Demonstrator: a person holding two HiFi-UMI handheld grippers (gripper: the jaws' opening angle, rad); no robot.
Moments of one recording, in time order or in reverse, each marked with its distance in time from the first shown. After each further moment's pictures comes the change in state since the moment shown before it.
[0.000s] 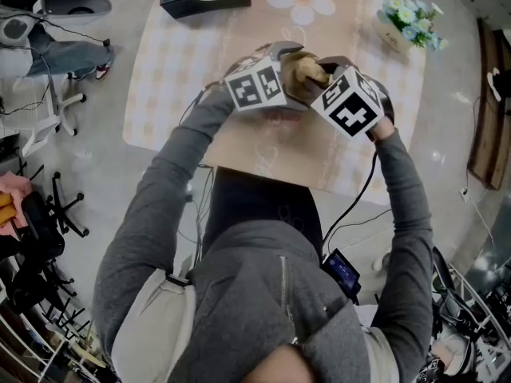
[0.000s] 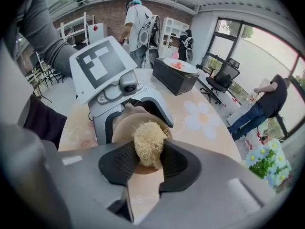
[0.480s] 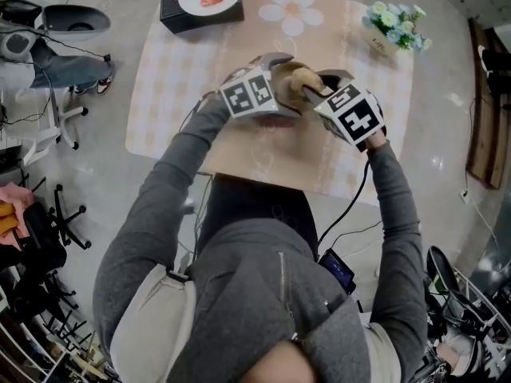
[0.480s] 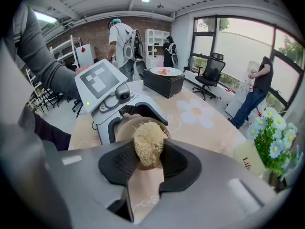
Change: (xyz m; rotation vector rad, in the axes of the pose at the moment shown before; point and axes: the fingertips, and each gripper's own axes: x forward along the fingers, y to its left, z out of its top) left arm -0.002 -0.002 0.002 -0.015 -0.007 -0.007; right arm -0.020 -0.004 -0.007 0.211 -0.135 0.016
